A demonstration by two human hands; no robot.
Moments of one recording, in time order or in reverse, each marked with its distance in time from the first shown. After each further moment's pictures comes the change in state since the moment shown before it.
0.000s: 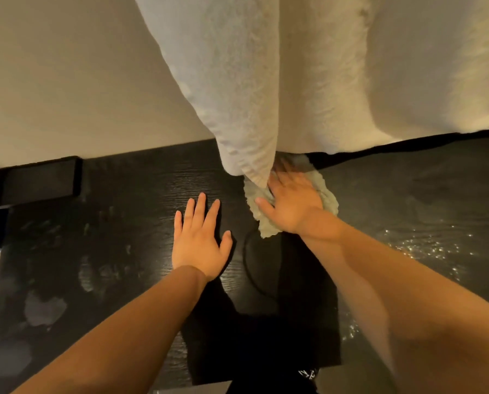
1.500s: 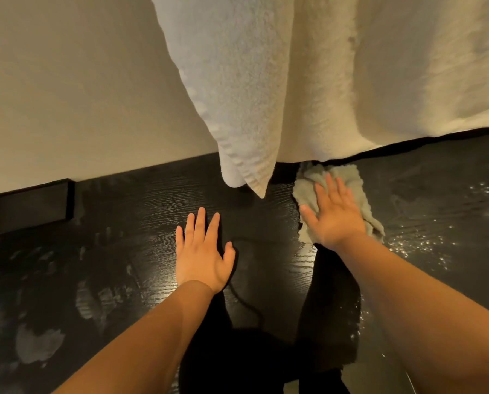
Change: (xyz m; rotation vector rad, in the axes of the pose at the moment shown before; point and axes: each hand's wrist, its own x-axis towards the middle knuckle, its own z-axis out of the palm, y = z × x) left_hand 0.001 -0.006 0.001 -0.015 0.033 0.025; right_hand -0.065 0.045 -0.003 -0.038 -0.038 0.461
